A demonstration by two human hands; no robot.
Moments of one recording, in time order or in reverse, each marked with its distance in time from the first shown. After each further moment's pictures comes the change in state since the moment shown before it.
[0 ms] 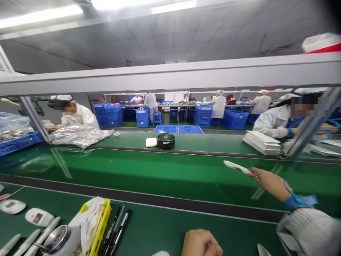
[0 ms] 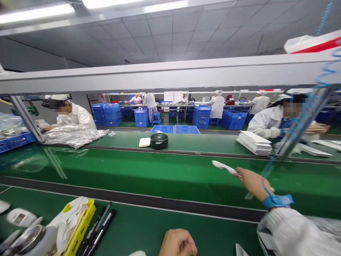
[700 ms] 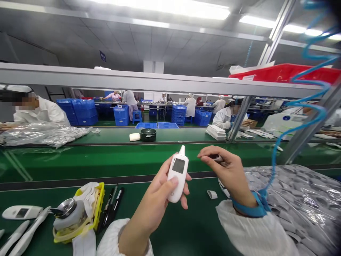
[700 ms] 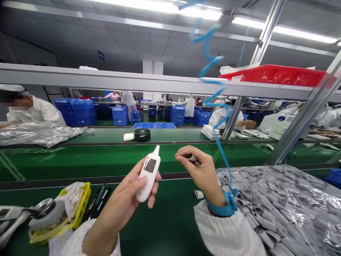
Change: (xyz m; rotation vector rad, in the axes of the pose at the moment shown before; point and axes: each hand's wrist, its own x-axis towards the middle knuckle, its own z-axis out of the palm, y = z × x) left_hand -0.122 0.171 -0.077 -0.861 -0.122 0.298; right_hand -0.076 -0.139 -0.100 0.862 0.215 -0.226
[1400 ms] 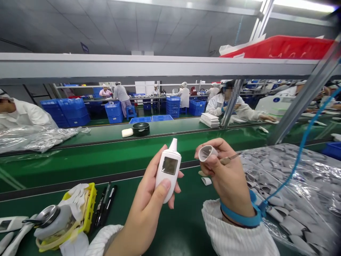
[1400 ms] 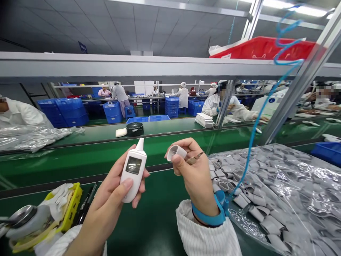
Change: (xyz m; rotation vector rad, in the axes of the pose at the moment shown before) left_hand -0.014 -0.017 0.011 0.289 0.177 0.123; right_hand -0.033 -0.020 0.010 0.556 0.151 0.287
